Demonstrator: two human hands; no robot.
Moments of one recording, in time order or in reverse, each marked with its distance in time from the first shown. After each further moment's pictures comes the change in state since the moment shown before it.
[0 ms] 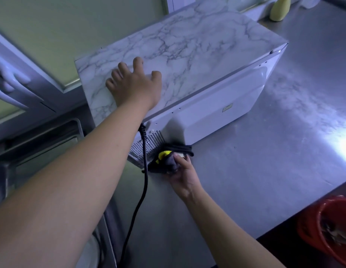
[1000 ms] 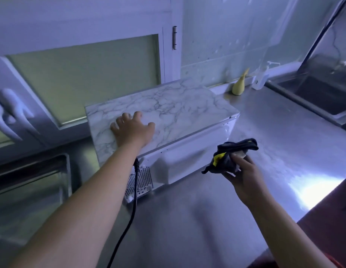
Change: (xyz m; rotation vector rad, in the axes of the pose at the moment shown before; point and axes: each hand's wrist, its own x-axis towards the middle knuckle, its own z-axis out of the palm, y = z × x) left_hand -0.006 -0.007 -0.016 -0.147 -0.075 0.022; right_hand -0.116 -0.203 0.035 -0.608 0.112 -0.566
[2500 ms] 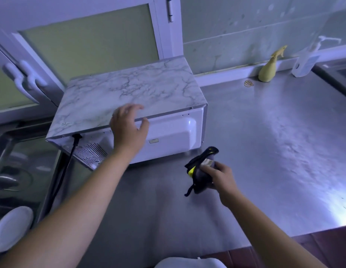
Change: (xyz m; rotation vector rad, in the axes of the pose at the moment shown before) left_hand -0.101 0.162 0.057 -0.243 0.433 0.054; right_hand 0.129 -0.005 -0.161 -0.506 -0.327 0.252
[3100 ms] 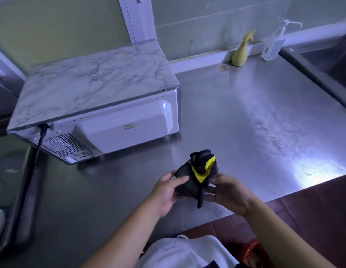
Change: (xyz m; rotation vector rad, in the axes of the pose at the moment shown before) left_hand -0.201 0.071 0.082 -1.202 -0.822 -1.096; right_hand -0.073 0.032 -0.087 0.436 -0.431 0.265
